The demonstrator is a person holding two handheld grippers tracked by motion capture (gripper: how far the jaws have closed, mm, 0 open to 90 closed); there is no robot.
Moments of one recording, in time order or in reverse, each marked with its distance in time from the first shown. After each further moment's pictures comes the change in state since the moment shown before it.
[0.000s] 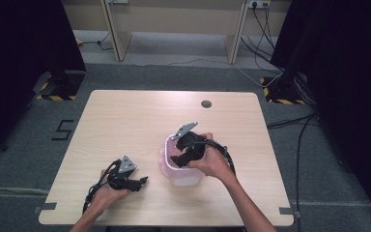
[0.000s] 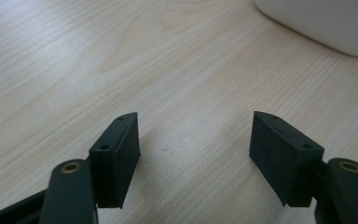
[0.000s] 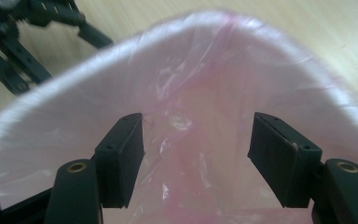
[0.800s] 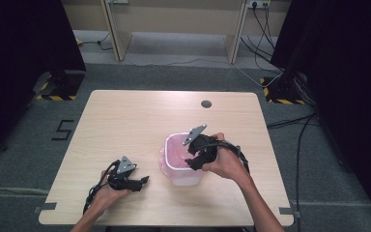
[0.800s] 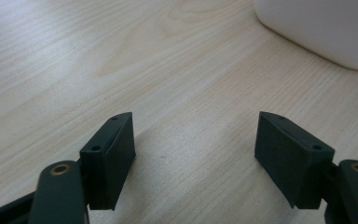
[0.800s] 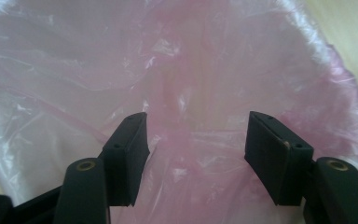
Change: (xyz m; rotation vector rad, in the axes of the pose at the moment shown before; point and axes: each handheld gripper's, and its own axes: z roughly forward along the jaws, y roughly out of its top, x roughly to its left) left arm 0.000 -0.004 0.003 -0.044 -0.003 -0.020; right arm -0.007 -0.019 -0.024 0.136 -0.031 -0.096
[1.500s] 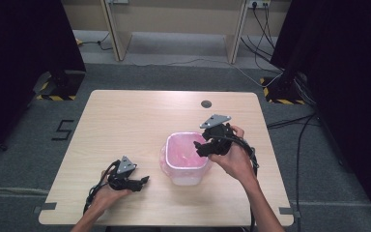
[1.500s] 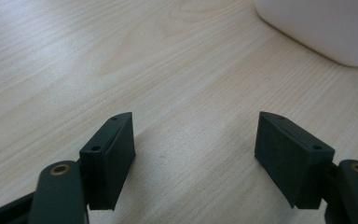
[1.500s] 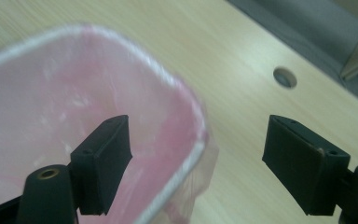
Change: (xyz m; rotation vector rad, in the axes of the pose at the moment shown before) left arm 0.000 0.000 0.000 0.002 -0.001 0.000; right arm -0.018 -0.014 -0.032 -0.154 -0.242 0.268
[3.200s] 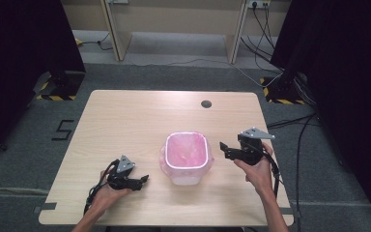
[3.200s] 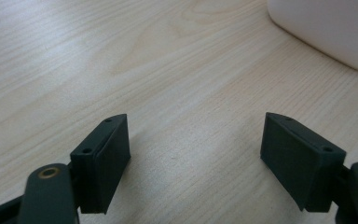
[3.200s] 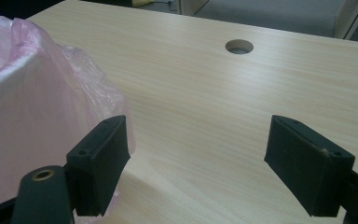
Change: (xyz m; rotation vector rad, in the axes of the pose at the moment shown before) left arm 0.002 0.000 0.002 -0.007 0.032 -0.020; right arm -0.060 -0.100 0.020 -0.250 -0.007 0.371
